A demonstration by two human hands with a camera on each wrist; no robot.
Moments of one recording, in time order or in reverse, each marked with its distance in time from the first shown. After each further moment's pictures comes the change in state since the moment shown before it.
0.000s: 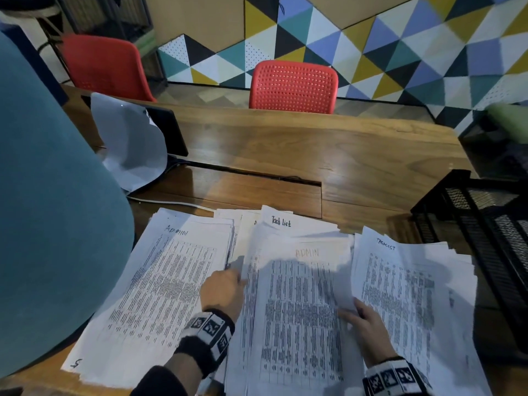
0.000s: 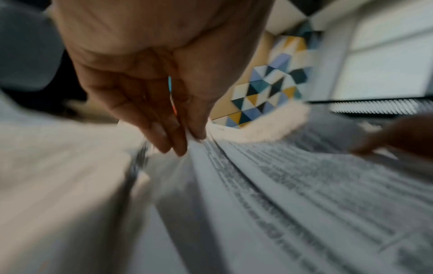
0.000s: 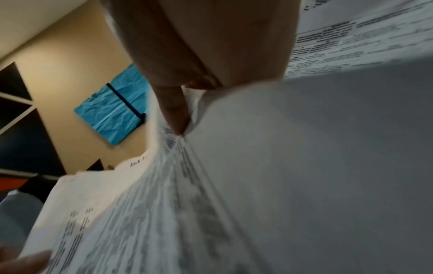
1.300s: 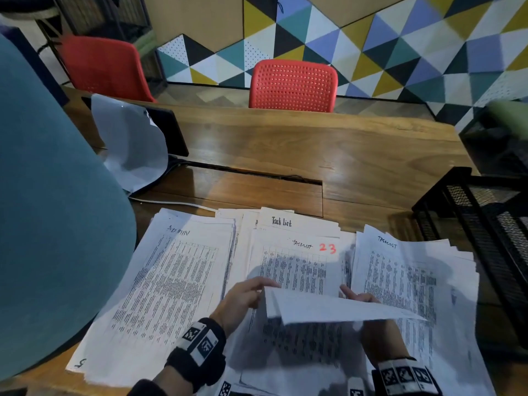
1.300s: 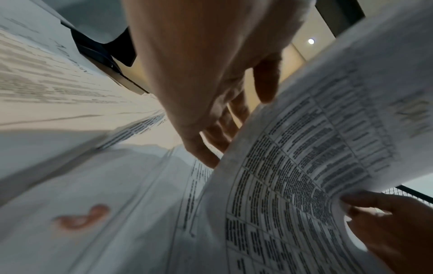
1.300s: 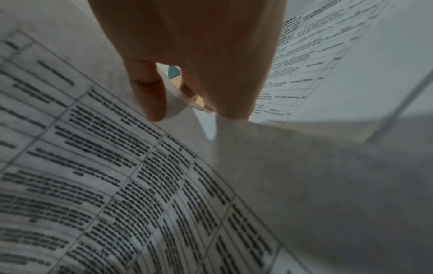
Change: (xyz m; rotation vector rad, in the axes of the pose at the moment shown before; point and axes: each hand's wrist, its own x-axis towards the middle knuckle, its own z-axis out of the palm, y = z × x) left_hand -0.020 0.001 -0.011 -0.998 -0.561 0.073; right_hand 0.001 -0.005 -0.012 0.373 -0.077 -0.042
